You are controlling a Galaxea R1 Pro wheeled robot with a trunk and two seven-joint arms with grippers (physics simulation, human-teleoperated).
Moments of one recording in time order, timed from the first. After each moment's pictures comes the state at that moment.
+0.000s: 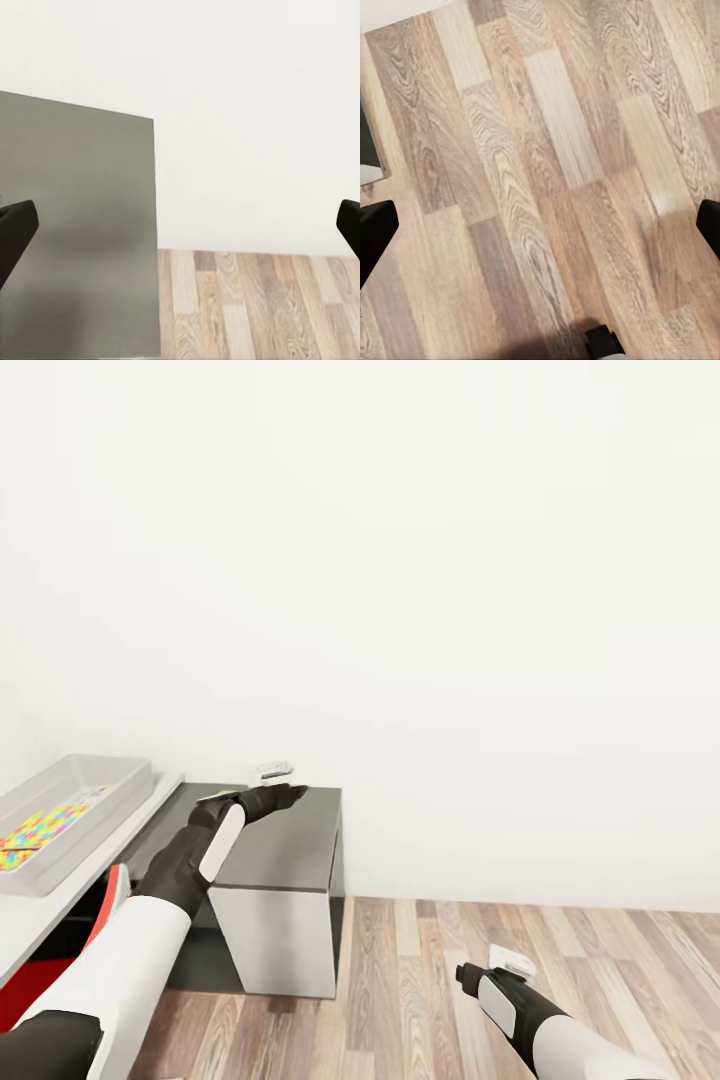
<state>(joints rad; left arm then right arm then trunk) -0.85 0.02 -0.12 -0.91 0.39 0.57 -0.02 -0.66 0.02 0.04 -0.18 -0.38 0.14 -0.26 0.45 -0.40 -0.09</state>
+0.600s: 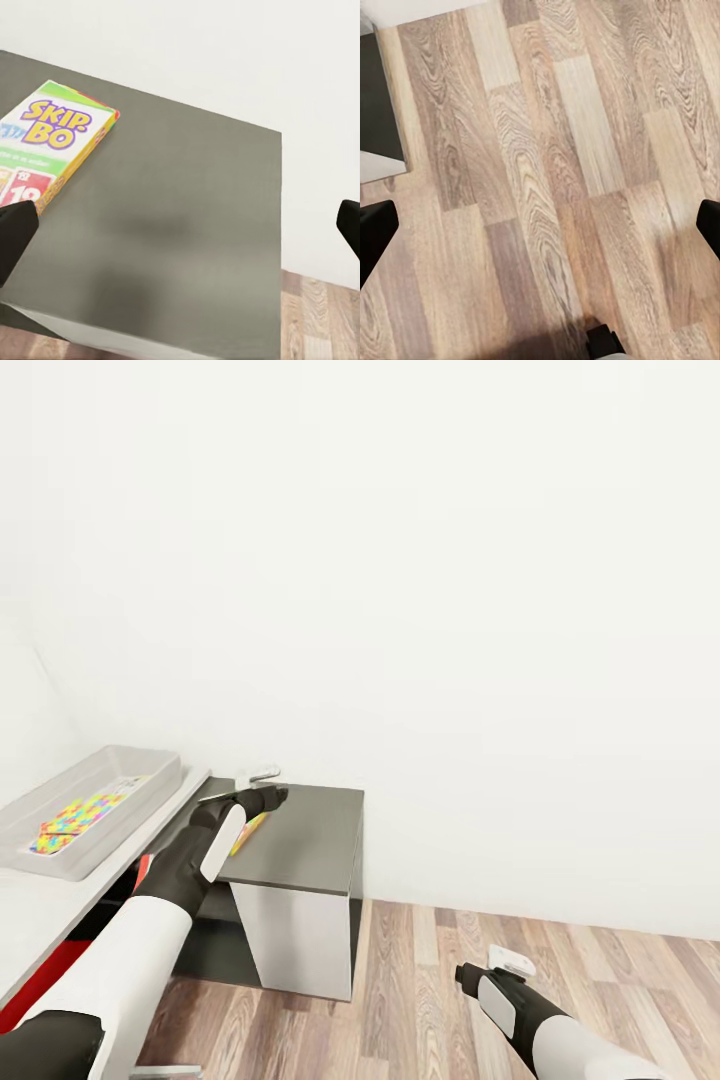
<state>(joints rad) -0.85 0.01 -0.12 -0.91 0.38 0.57 0.21 -0.66 0.02 0.04 -0.18 -0.38 0.14 -0.26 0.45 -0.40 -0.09</state>
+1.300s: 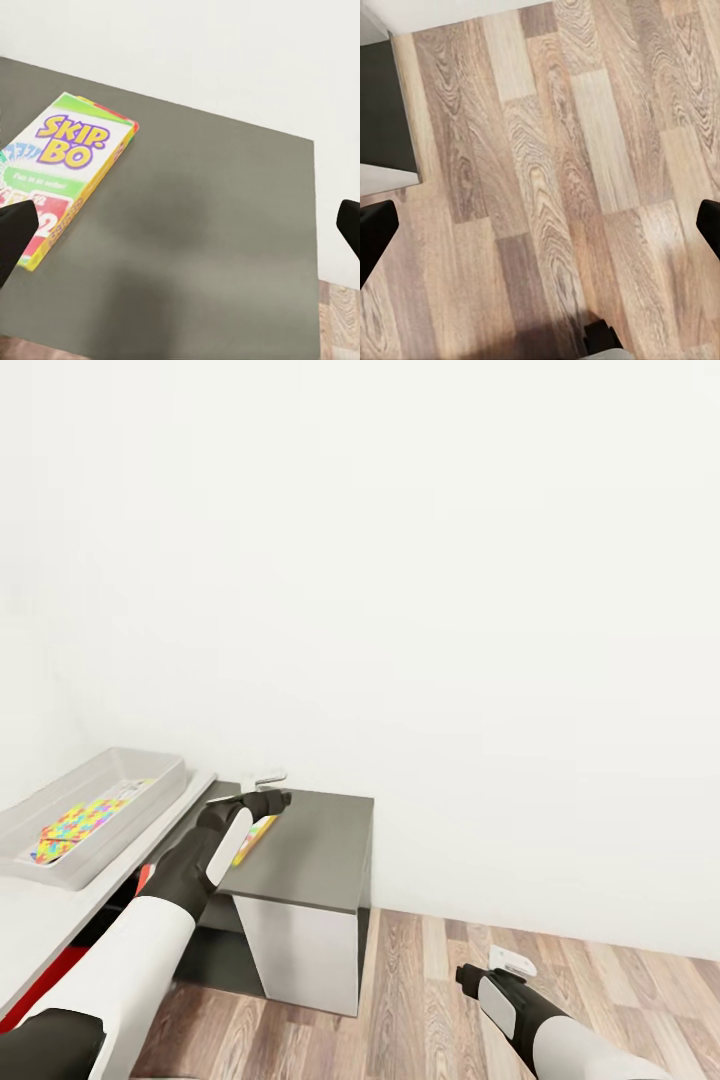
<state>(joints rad) -0.85 0.01 -0.17 -0.90 0.38 0.57 0.24 -0.66 0.02 0.04 -0.17 -0.38 0.14 -0.26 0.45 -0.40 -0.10</state>
